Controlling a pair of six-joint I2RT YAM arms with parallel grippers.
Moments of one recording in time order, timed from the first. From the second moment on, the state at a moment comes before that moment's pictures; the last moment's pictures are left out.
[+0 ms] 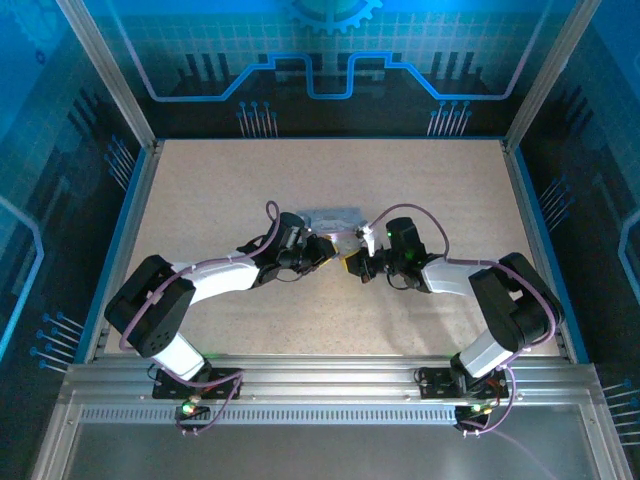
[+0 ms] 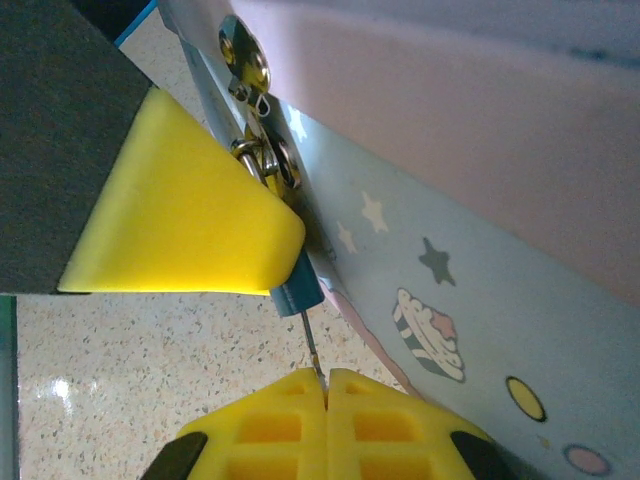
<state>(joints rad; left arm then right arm) -0.62 1.59 0.79 0.15 0.31 -1.16 0.47 1.58 0.62 0.31 -0.62 0.14</state>
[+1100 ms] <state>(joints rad) -0.62 1.59 0.79 0.18 0.32 -1.16 0.47 1.54 0.62 0.28 -0.59 0.18</state>
